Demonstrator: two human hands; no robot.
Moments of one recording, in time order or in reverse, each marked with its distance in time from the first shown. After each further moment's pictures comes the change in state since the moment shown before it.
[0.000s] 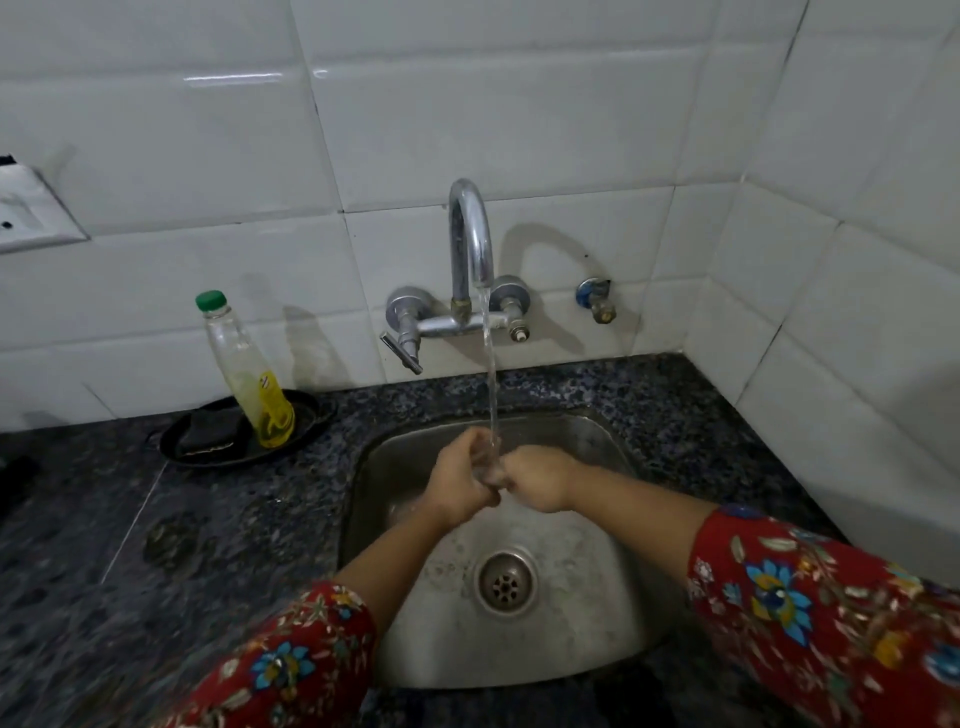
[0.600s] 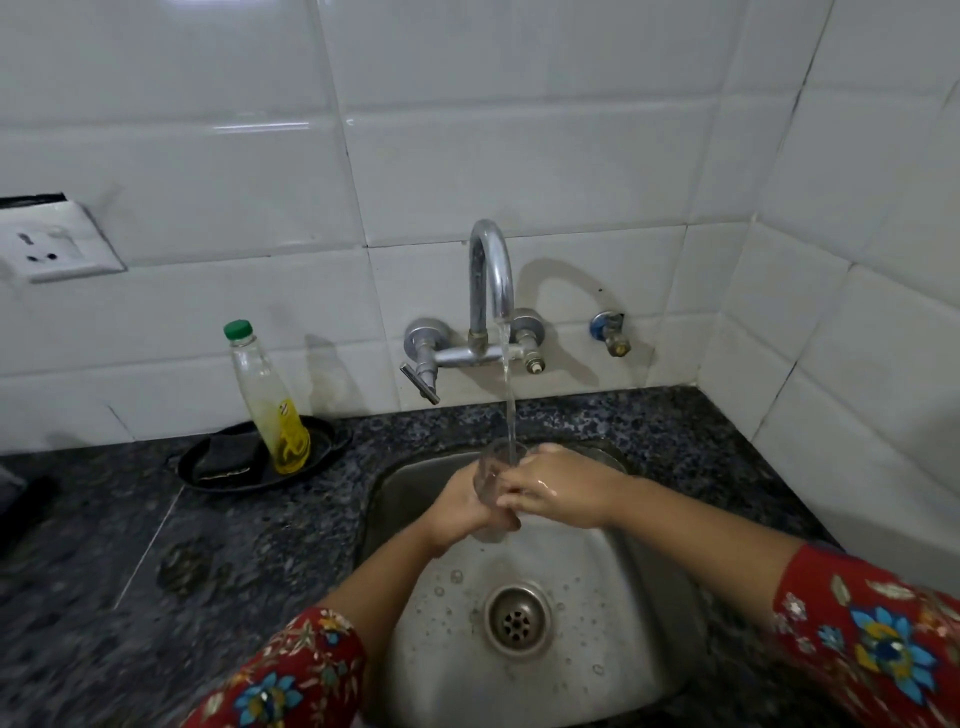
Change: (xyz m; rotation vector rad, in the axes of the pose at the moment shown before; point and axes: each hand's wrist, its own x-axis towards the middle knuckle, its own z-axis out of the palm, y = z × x) left_hand -0.001 0.007 -0.028 -0.113 -0.190 0.082; right_hand -0.020 0.000 -0.034 -0.009 0.151 -0.185
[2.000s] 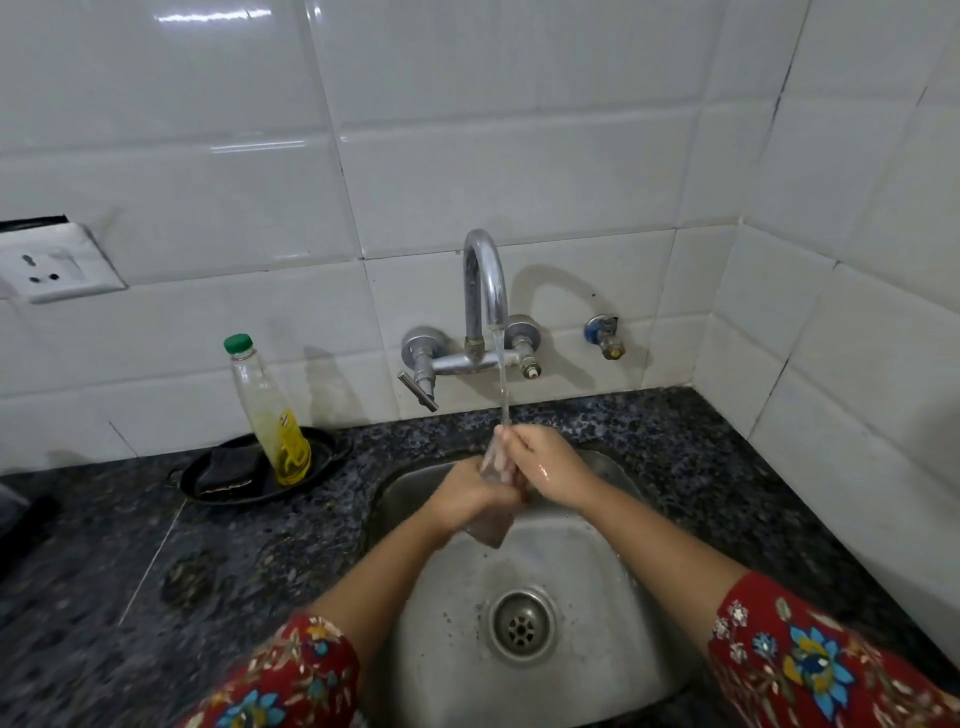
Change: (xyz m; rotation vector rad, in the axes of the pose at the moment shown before) left_hand 0.001 0.031 -0.003 -0.084 0.005 -0.278; right_hand 0.027 -0.008 0.010 0.647 0.552 0.341
